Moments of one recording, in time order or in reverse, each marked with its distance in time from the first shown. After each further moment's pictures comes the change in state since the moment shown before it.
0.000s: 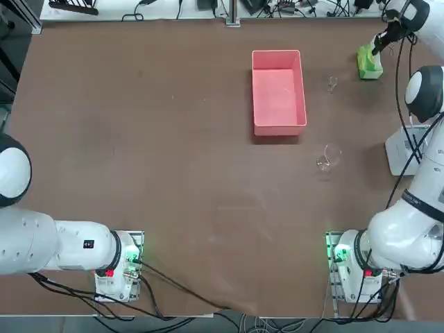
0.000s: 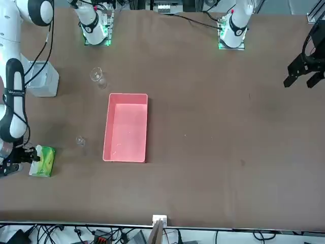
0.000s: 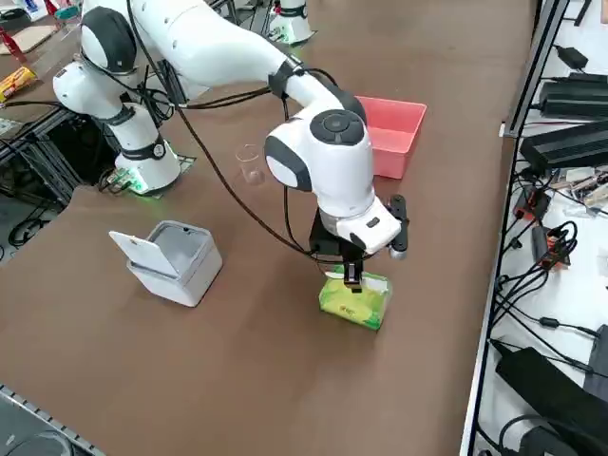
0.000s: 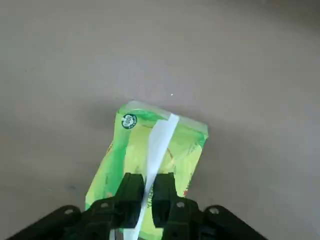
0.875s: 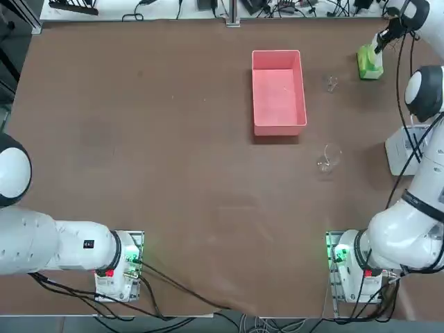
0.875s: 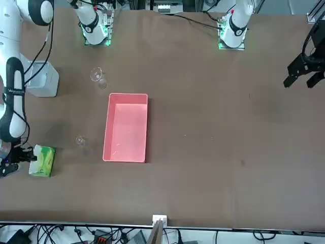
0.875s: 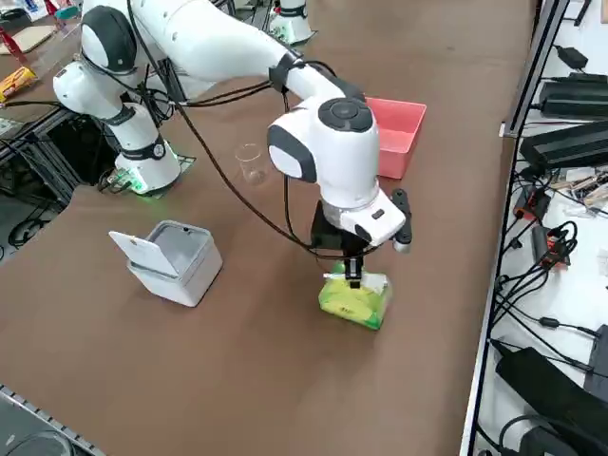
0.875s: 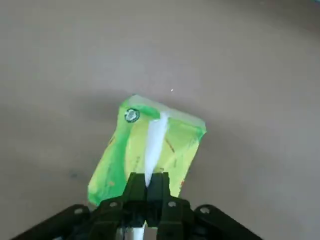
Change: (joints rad) arm 0.008 -0.004 0.000 0.062 -0.041 -0.103 0.000
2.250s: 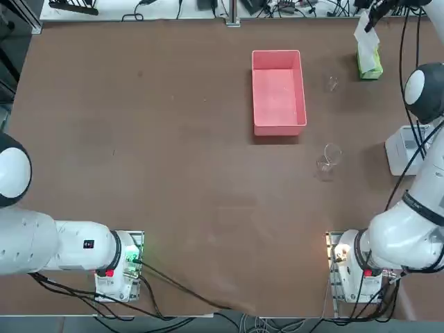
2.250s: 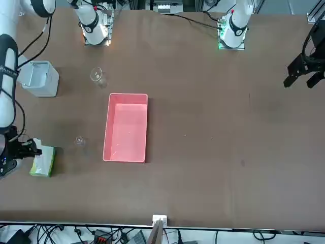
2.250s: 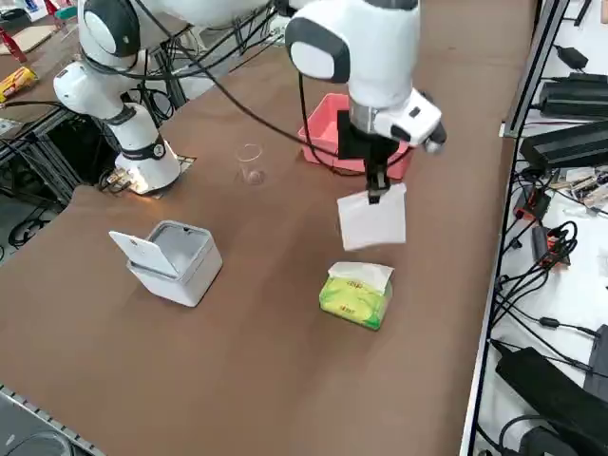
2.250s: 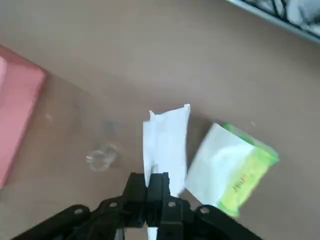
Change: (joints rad) arm 0.040 -0.094 0.142 0.161 0.016 -0.332 0.006
